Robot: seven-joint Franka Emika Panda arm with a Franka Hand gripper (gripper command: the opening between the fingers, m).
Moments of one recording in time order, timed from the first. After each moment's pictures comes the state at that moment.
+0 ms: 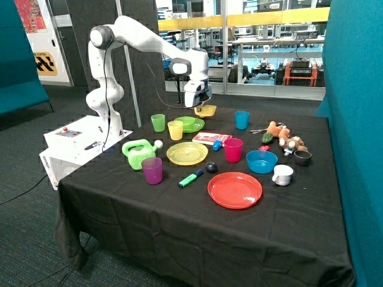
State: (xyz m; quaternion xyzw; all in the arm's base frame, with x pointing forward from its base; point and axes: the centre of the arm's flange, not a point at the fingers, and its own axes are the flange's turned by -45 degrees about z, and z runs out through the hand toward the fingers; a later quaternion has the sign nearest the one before) arm 0.559 0.058 0.402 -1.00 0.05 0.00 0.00
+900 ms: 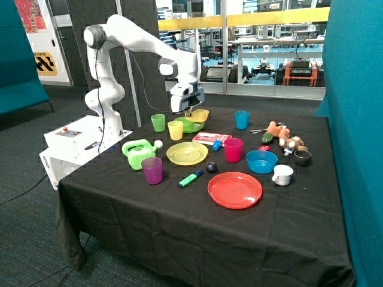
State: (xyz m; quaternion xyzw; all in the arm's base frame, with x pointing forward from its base) arm 0.557 -0.049 0.410 -1.00 0.09 0.00 0.00
